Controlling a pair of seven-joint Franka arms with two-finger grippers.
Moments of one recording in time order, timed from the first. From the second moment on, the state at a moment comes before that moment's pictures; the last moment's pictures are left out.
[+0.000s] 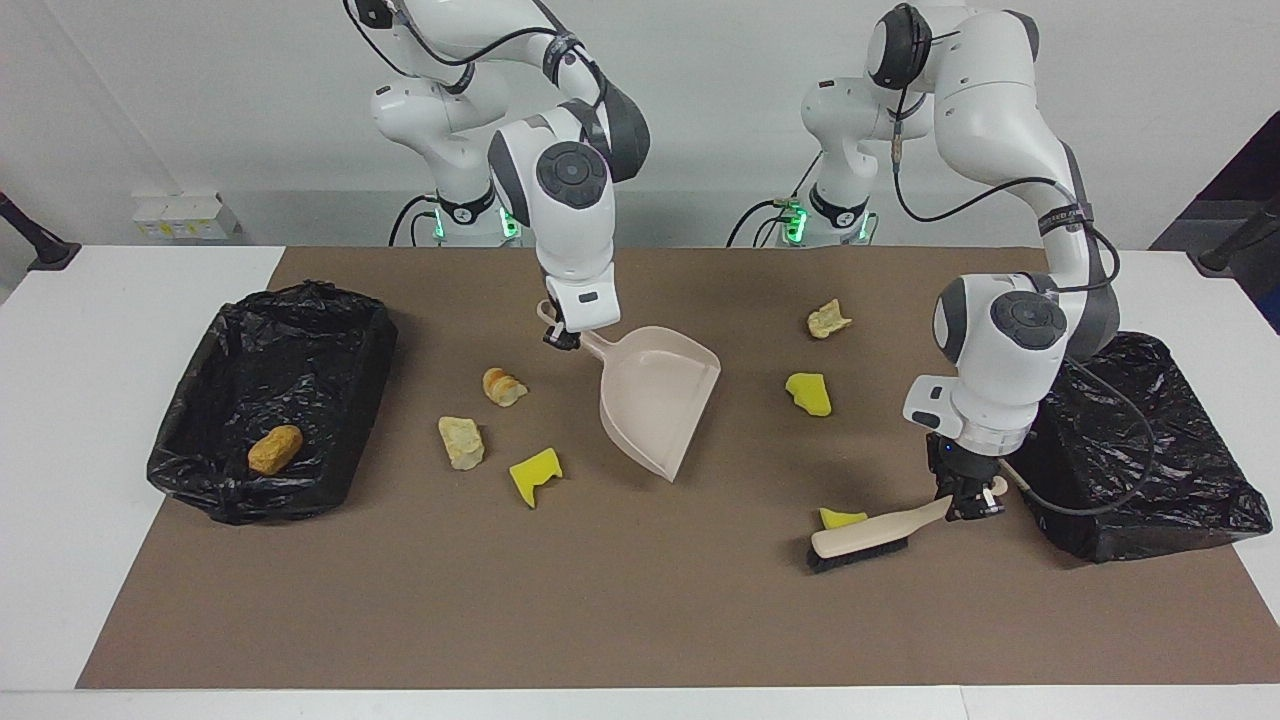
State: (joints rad) left arm -0.12 0.46 -0.02 -1.64 0.17 2.25 1.20; right arm 0.41 0.23 0.09 -1.71 0.01 1.76 -0.59
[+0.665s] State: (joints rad) left arm -0.16 0.11 -0.03 -2.05 0.17 2.14 1.00; right arm 0.45 0.22 0.09 -1.84 0.01 1.86 -0.66
